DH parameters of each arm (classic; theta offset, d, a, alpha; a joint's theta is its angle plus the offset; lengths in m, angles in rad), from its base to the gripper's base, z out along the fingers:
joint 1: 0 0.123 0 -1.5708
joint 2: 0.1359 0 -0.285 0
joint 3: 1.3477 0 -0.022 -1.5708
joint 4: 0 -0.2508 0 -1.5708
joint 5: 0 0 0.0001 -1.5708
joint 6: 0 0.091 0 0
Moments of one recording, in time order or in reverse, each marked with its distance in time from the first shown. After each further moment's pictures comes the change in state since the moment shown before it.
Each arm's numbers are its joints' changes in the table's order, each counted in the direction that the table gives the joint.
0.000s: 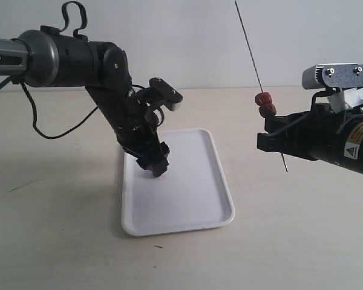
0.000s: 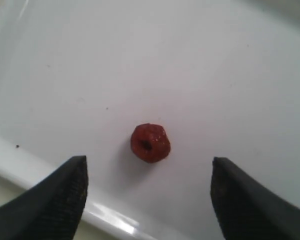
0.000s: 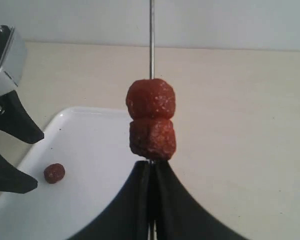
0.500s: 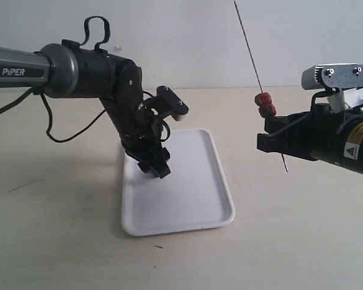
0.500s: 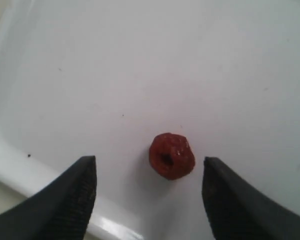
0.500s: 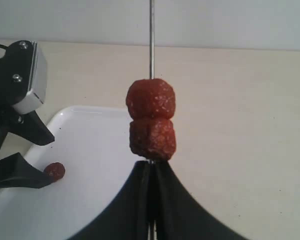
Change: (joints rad) left arm -0.025 0.062 -0.031 -0.132 0.031 -0.078; right arm 0.000 0.000 0.000 0.004 -0.002 0.000
